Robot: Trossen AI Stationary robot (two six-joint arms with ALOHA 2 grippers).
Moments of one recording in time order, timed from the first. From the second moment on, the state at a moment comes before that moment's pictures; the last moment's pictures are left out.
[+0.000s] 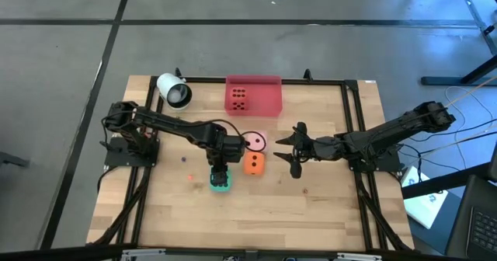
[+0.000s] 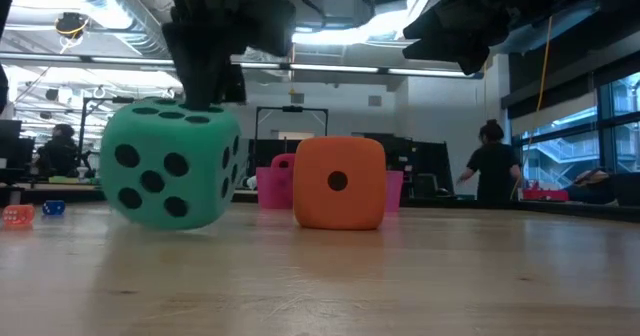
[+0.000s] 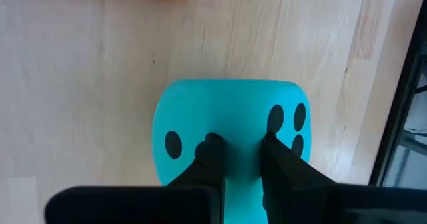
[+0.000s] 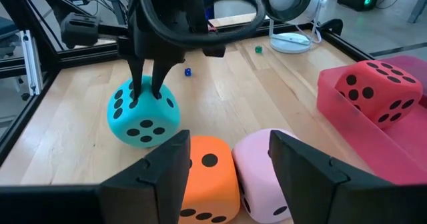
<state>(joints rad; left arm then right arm) -0.17 1.67 1.30 -0.92 0.30 -0.24 0.30 1.19 0.60 0.22 0.43 0.26</state>
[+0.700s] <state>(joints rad) -0.12 1.66 1.62 -1.15 -0.12 -0.01 0.30 1.19 0.60 0.21 0.43 0.26</state>
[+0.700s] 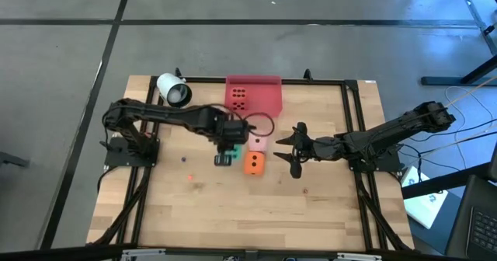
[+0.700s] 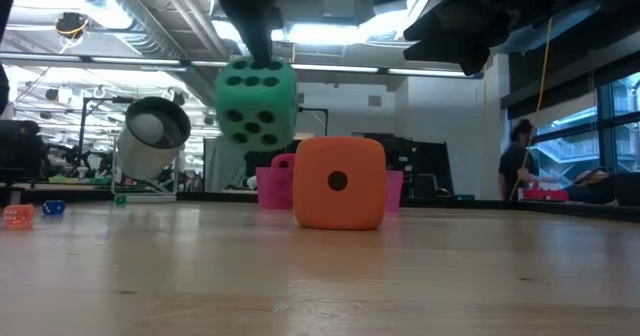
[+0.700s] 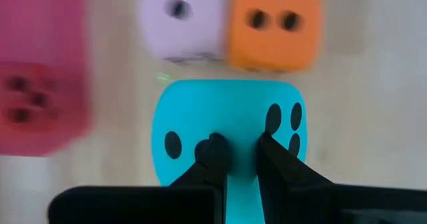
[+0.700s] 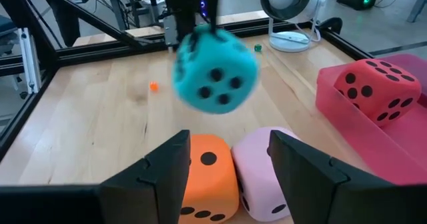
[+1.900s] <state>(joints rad) 0.43 2.01 2.15 -0.96 0.02 0.58 0.31 1.19 0.60 0.15 0.50 0.31</state>
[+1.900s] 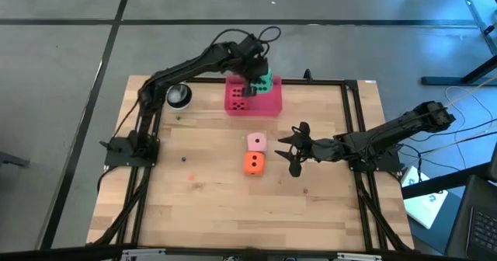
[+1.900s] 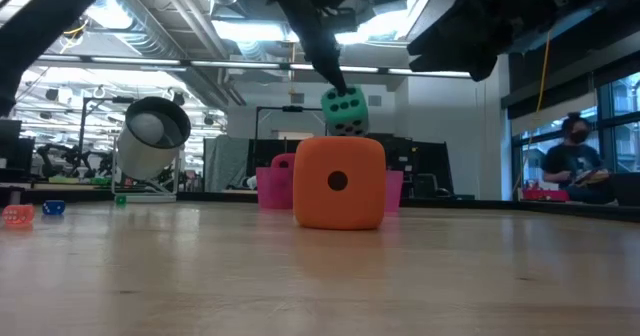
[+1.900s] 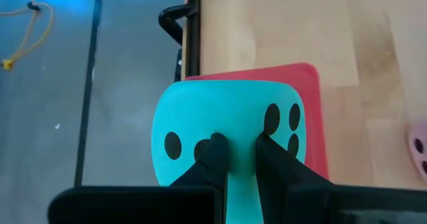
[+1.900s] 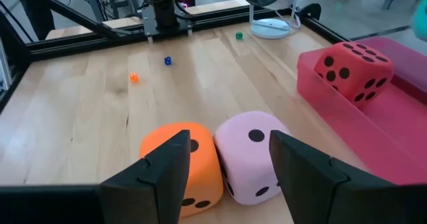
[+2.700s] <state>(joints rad) 0.50 2.16 2.20 -0.99 0.14 0.60 0.31 1.19 0.60 0.14 0.44 0.31</state>
